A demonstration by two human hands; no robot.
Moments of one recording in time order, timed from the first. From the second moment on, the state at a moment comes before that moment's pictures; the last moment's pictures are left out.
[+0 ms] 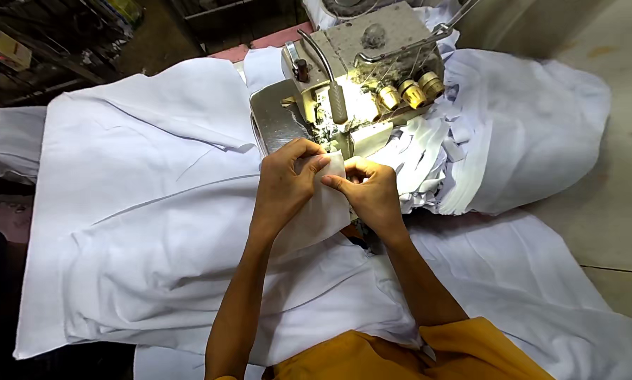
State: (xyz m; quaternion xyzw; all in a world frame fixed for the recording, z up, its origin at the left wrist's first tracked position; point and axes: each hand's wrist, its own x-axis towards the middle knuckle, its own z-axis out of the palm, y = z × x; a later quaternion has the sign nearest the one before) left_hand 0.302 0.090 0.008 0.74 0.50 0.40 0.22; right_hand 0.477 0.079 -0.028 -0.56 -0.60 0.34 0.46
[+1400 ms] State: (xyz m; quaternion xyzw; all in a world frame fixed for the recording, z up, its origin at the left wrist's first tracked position) left_hand 0.299 0.086 -0.017 0.69 0.62 0.36 0.11; right_hand 0.455 0.092 -0.059 -0.56 -0.55 0.29 0.55
